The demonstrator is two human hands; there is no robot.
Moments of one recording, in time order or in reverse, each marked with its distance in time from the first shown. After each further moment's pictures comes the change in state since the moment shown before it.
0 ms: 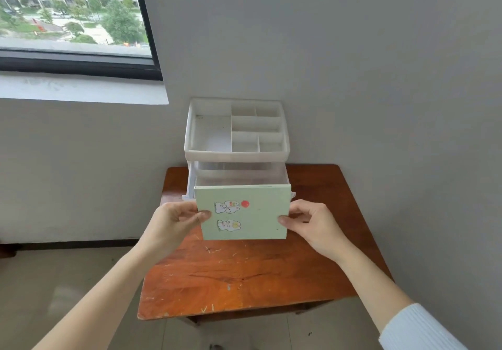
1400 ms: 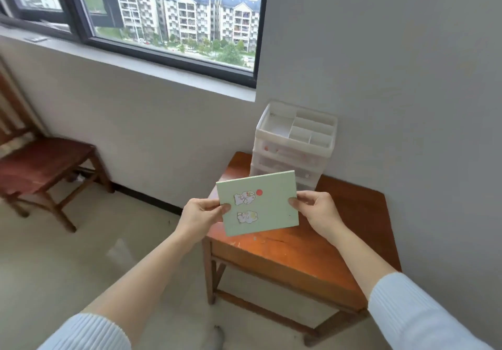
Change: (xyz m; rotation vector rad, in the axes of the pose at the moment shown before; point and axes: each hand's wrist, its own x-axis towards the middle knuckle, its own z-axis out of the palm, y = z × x) left_hand -0.160 -0.015 0.047 -0.296 0.392 -0.107; right_hand -0.053 -0.027 0.029 -0.023 -0.154 -0.161
